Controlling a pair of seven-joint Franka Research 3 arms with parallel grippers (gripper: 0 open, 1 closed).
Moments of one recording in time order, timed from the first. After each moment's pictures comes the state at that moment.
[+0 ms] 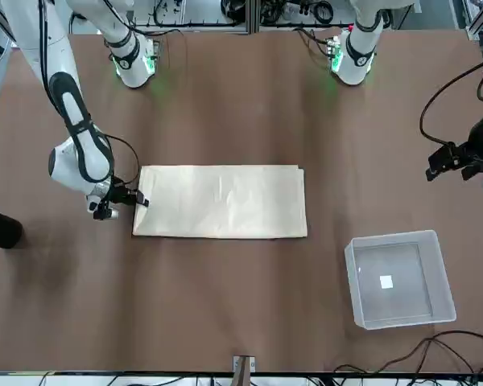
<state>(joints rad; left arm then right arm) 0.00 0.12 -0.03 -1.48 -0.04 1.66 -0.04 0.00 0.43 0.04 -2.24 0.97 2.48 -0.70</state>
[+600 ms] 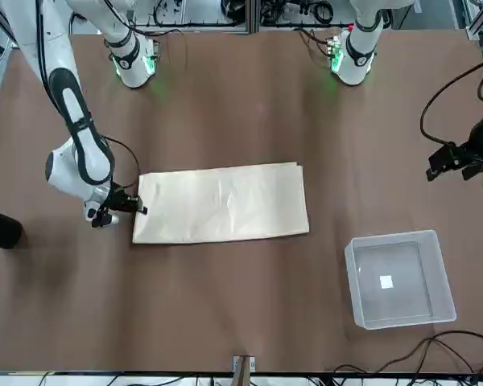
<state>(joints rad) 0.00 0.12 -0.03 -1.47 -0.04 1.66 -0.04 0.02 0.42 0.04 -2.17 0.88 2.48 -0.70</state>
